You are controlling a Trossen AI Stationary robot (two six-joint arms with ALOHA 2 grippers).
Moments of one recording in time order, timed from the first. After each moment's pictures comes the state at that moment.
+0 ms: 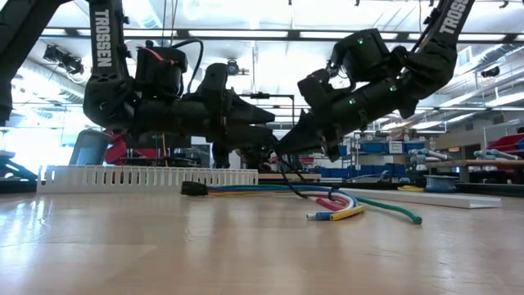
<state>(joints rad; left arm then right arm) 0.19 1.94 0.53 1.41 0.13 -0.45 -0.12 1.75 0.64 0.74 0.01 0.39</state>
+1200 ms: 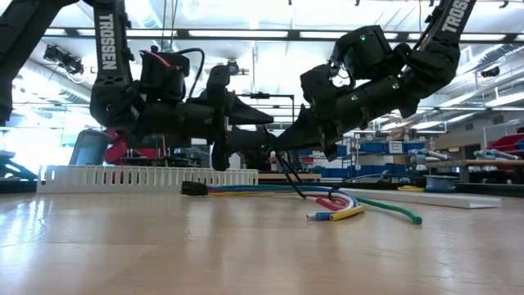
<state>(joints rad) 0.25 1.94 0.54 1.39 0.18 -0.63 -0.11 1.75 0.64 0.76 -0.02 0.40</state>
